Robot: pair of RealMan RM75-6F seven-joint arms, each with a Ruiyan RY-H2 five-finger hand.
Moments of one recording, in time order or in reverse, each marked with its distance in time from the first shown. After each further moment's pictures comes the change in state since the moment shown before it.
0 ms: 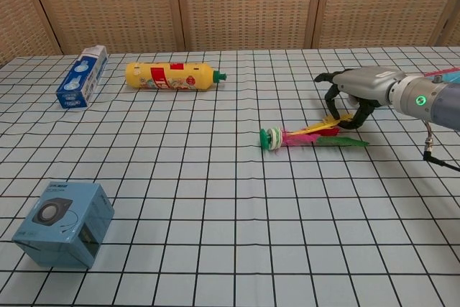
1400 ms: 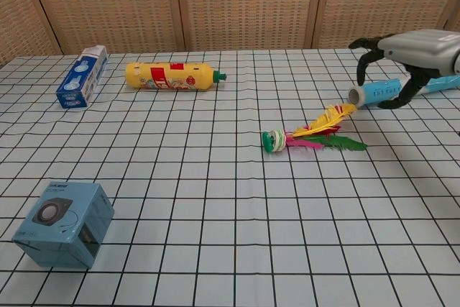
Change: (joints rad) left arm 0.026 0.022 0.012 -0.014 0.089 0.050 -0.044; right arm -0.178 0.346 0.136 -0.576 0.073 0.084 -0.330
